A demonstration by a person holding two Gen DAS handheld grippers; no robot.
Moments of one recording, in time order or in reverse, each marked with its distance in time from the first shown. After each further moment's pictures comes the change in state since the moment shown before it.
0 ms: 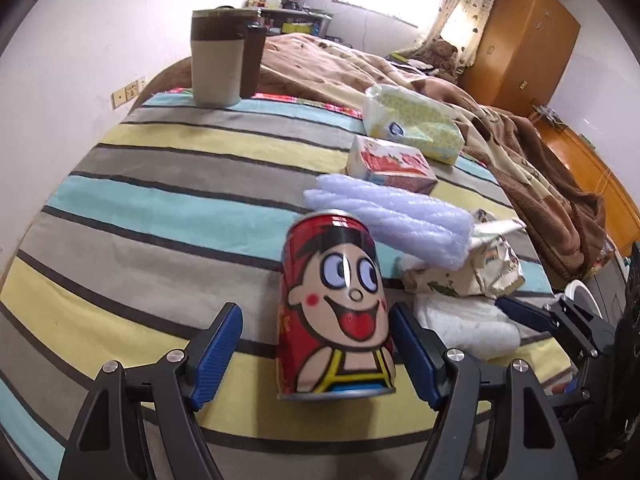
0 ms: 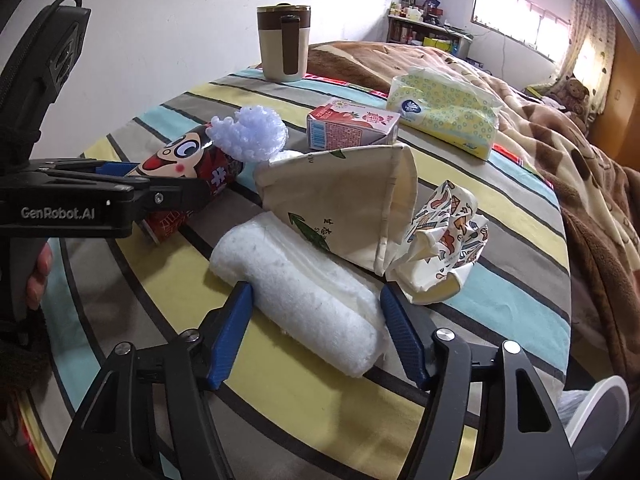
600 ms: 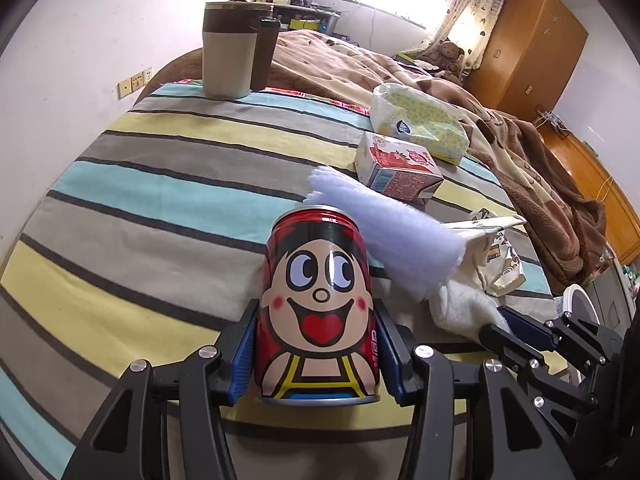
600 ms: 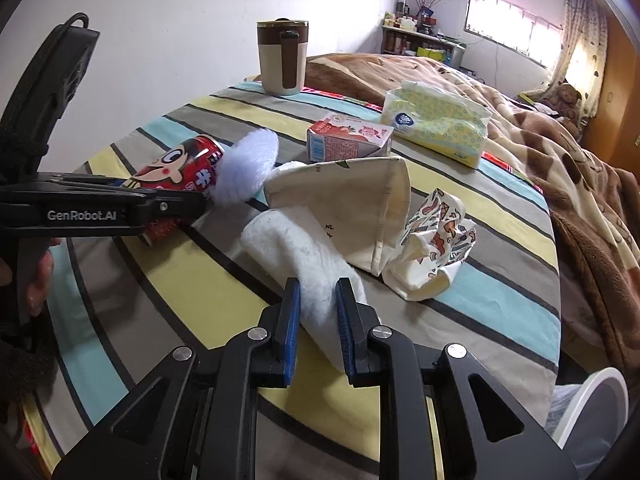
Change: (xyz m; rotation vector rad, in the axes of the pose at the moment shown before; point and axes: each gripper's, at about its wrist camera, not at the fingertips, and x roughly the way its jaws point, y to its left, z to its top) left arm -0.007 0.005 -0.006 -0.031 0.015 -0.008; right arm -0.012 0.005 -0.004 0.008 -0.044 -0.018
